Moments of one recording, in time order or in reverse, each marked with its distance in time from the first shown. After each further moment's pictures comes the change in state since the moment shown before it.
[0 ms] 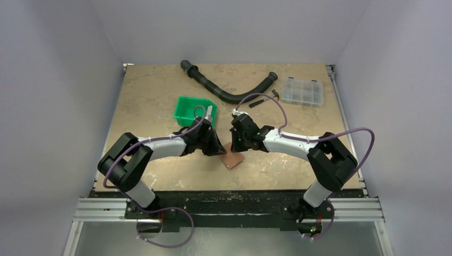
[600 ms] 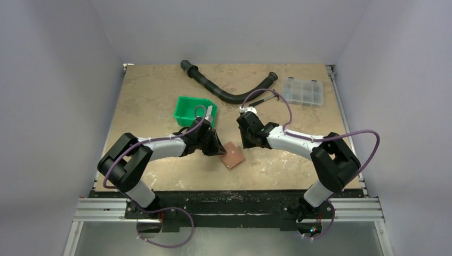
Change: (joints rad) left arm 0.000 -0.002 -0.003 0.011 0.003 0.019; right arm -0.062 -0.029 0.000 -0.107 0.224 -0.142
